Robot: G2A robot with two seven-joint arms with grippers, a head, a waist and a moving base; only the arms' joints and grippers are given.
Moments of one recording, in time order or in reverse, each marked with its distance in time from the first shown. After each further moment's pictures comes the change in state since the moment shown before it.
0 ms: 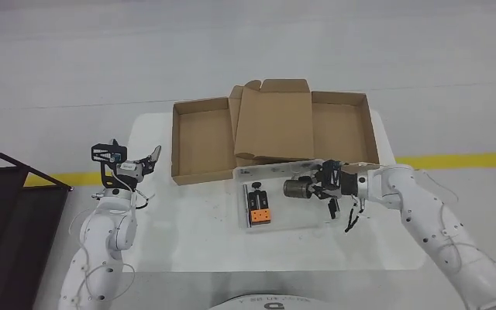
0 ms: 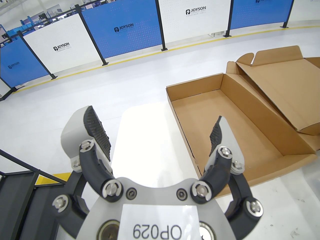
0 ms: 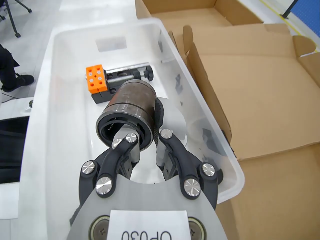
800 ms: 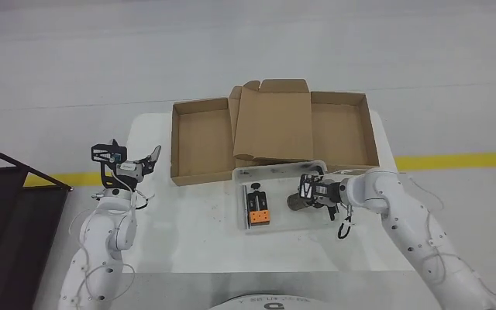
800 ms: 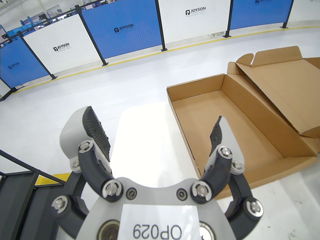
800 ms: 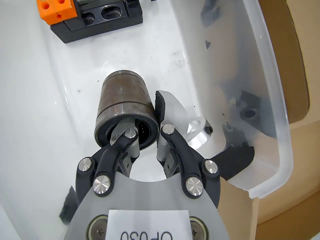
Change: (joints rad) left arm 0.000 0.000 0.000 0.000 0.000 0.000 0.000; right arm -0.055 -0.154 0.088 -0.099 -0.032 0.030 0.675
